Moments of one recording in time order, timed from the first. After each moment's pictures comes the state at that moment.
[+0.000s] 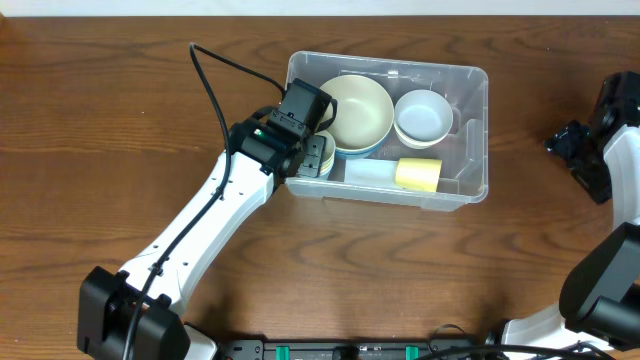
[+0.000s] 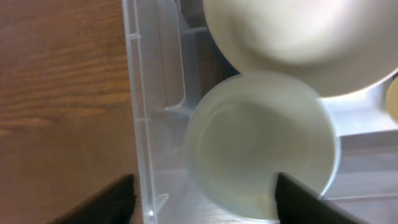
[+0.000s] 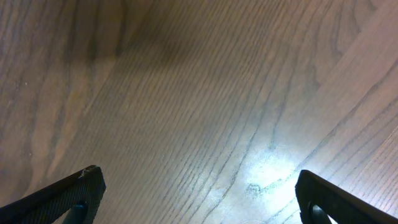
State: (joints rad) left arm -0.53 1.61 1.36 -0.88 -0.18 -0.26; right arm -0.38 1.75 1.37 -0.97 0.22 0.62
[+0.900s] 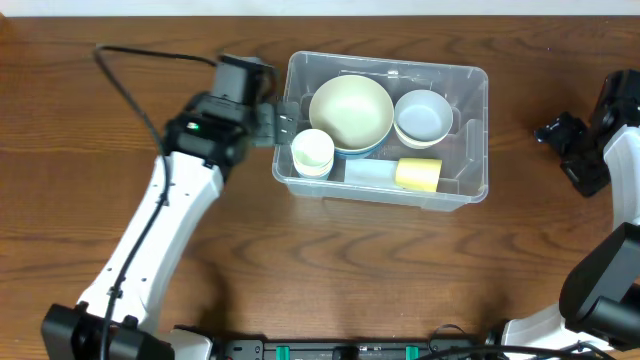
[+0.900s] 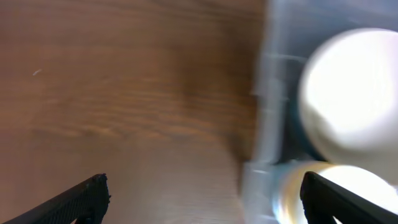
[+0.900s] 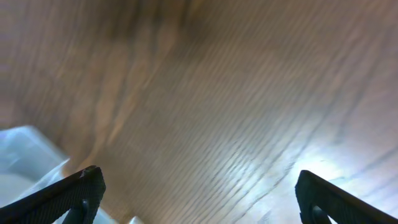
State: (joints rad) left arm -0.28 1.51 1.36 -0.81 -0.17 -0.31; right arm -0.38 1.75 1.37 -0.94 -0.01 0.62
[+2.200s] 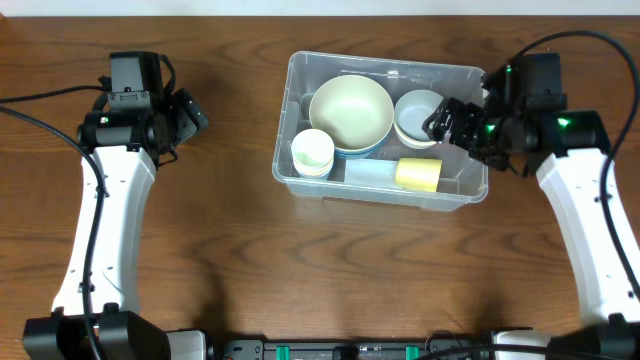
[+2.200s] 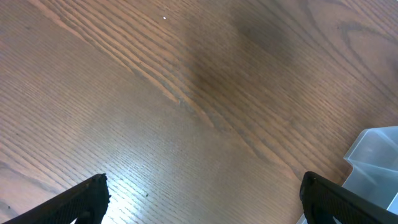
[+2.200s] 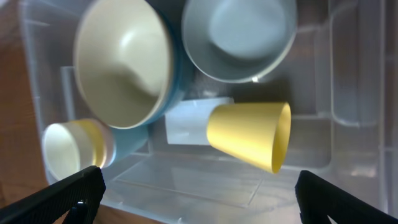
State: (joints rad) left arm 0.06 1.51 1.36 -0.89 -0.15 -0.52; right arm 0.08 1.51 1.37 -0.98 -0.33 0.50
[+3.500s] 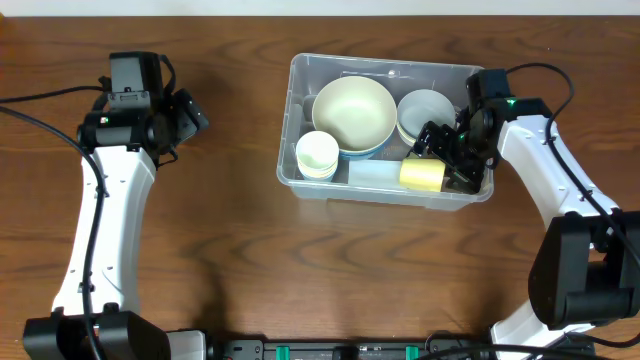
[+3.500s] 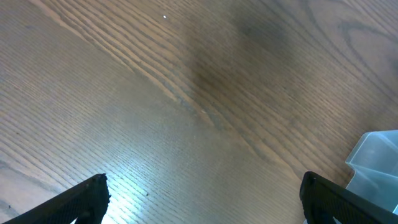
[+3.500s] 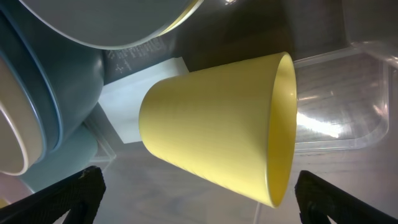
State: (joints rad) left arm 0.06 1.51 1.36 -0.89 -0.15 -0.52; right arm 0.09 1.79 1.31 -0.98 -0.37 0.64
